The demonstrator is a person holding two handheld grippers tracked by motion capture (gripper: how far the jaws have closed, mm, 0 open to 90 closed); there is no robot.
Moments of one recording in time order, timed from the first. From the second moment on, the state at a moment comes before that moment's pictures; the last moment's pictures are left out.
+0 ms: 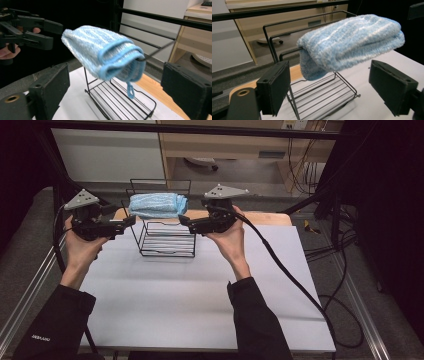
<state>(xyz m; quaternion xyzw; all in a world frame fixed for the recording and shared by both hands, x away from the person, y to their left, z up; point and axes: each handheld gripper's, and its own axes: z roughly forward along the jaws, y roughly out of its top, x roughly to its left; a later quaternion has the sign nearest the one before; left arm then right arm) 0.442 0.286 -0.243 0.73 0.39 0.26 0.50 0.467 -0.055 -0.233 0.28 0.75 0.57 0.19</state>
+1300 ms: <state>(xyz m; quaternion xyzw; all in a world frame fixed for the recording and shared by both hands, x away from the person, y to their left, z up) 0.391 0.258 -0.389 0.79 0.36 0.20 0.46 0.401 -0.226 -0.355 0.37 0.76 0.52 0.15</state>
